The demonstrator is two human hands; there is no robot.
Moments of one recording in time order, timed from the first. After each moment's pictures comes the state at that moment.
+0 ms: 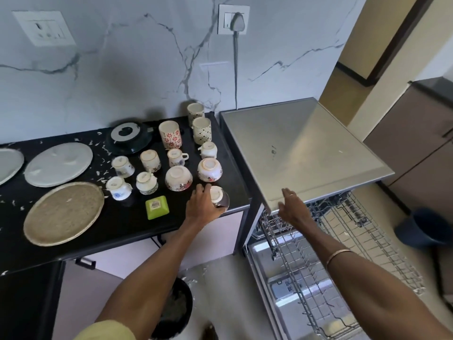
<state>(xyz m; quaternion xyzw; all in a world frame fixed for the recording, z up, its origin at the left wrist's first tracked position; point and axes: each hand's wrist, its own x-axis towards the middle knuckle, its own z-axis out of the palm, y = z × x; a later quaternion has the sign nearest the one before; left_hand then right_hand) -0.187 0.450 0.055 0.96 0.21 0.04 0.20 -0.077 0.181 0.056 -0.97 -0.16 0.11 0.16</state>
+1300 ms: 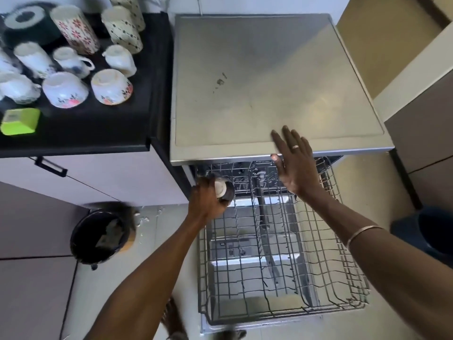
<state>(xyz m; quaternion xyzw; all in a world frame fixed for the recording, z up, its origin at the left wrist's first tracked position) -0.077 0.126 -0.124 0.93 0.29 0.03 0.24 0.126 -0.055 -0.048 -0.90 -0.42 -0.03 0.10</state>
